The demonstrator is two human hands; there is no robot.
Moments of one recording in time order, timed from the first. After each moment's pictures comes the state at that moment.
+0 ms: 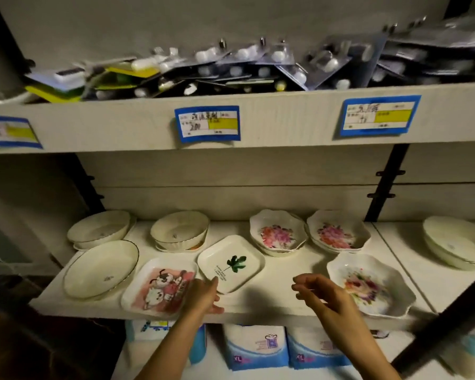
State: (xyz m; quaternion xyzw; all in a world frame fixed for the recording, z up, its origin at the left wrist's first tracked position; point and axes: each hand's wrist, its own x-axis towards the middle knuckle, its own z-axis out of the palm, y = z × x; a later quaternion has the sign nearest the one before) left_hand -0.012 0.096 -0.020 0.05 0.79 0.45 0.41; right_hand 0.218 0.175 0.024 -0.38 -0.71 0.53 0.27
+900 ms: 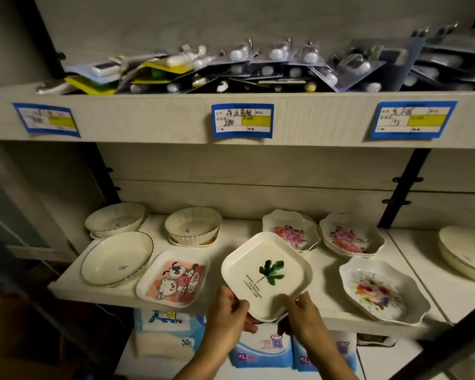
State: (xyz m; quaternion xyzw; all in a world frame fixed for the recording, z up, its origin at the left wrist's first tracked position) left_hand 0.044 0.055 -0.014 0.18 0.73 0.55 0.36; right_hand 0.164 0.141 0.006 -0.46 -0.63 0.61 0.15
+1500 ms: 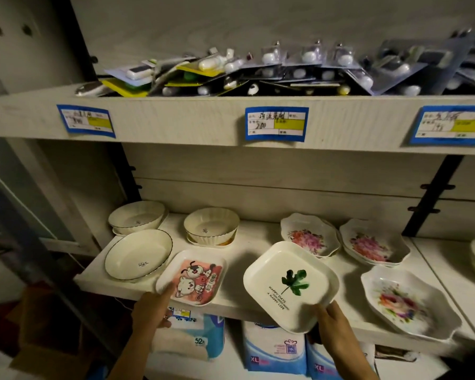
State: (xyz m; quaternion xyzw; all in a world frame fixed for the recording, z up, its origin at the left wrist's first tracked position) left_hand -0.107 -0.023 -0.053 -0.02 0.88 0.42 0.24; right_hand 0.170 0.145 -0.005 -0.48 -0.61 0.60 0.20
